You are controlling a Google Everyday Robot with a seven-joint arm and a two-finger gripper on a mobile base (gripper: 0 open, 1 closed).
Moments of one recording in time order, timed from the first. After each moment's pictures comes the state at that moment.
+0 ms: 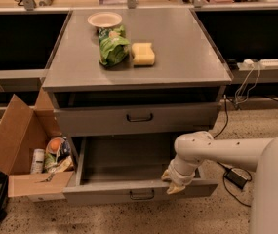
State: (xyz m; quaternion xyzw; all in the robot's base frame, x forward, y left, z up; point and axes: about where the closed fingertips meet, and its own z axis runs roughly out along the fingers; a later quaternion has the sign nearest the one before) arm 0.486 -0.150 0.417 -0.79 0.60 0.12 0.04
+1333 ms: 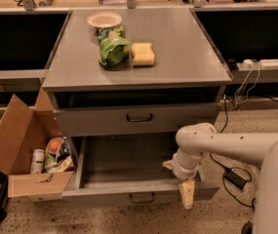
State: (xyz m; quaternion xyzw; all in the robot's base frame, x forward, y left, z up) arm 0.492 -0.161 0.443 -0.79 0.60 0.11 0.03
